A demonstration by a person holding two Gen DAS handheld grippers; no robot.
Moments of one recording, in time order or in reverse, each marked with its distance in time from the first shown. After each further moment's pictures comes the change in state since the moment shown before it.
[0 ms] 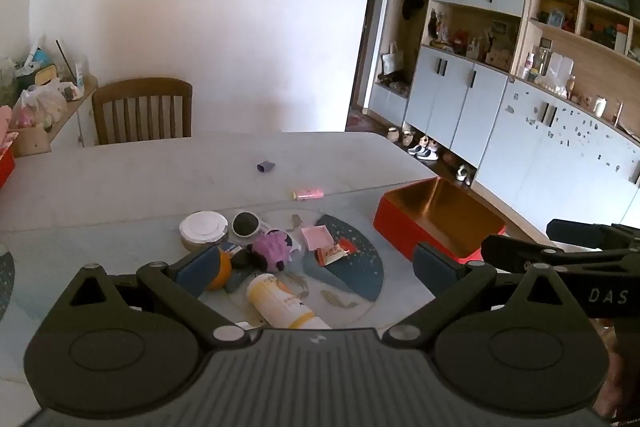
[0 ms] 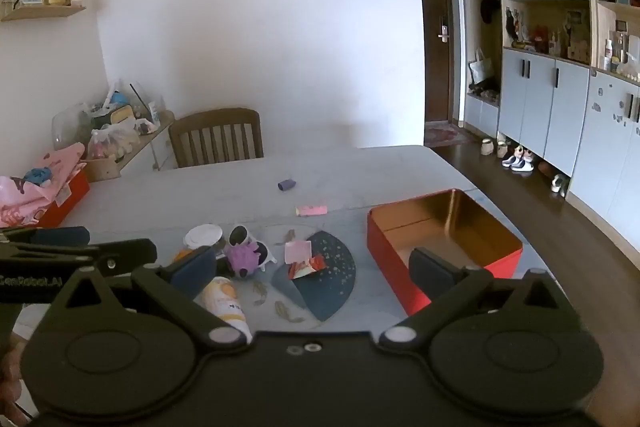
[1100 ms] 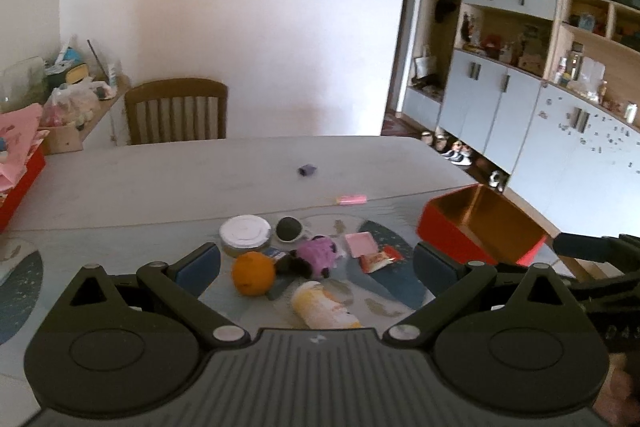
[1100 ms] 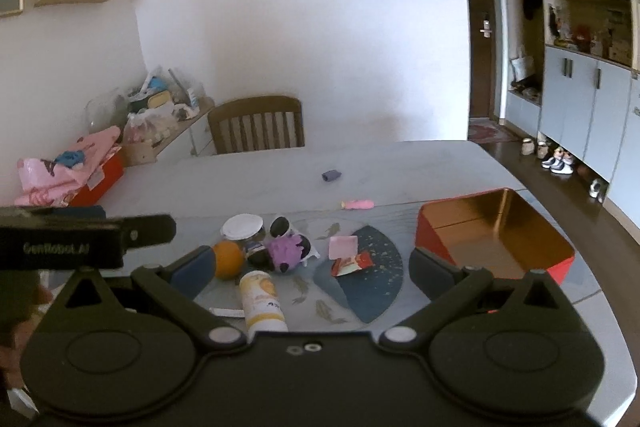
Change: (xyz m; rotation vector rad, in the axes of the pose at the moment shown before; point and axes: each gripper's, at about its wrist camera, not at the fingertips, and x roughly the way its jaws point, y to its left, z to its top) left arm 0.011 0.026 0.003 -0.026 -0.001 0.107; right arm 0.029 0.022 -0.001 -0.059 0.050 0.143
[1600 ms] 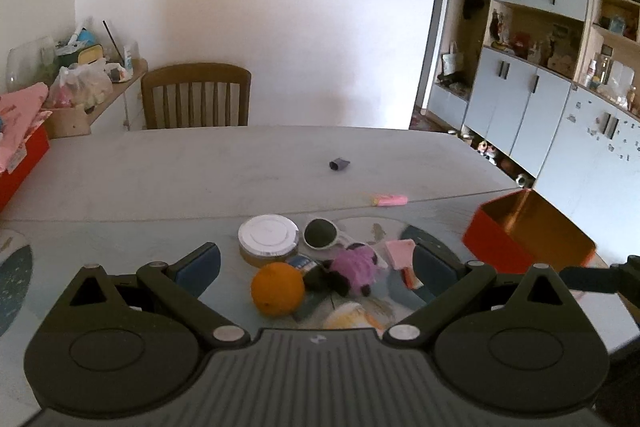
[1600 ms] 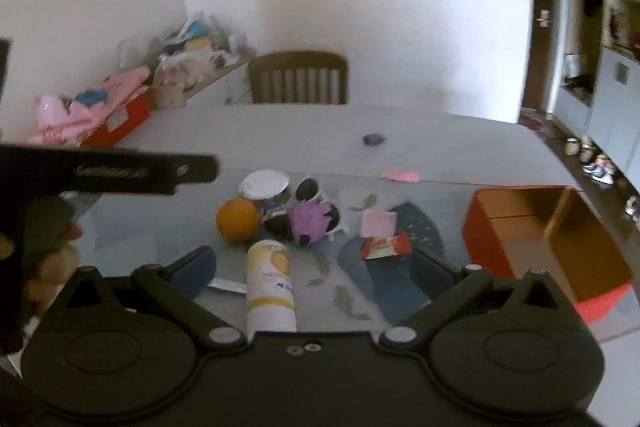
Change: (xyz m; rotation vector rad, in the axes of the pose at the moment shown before) left arm 0.077 0.025 0.000 -0.037 0.018 0.062; right arm 0.072 0.001 -0.009 -0.142 0.125 0.112
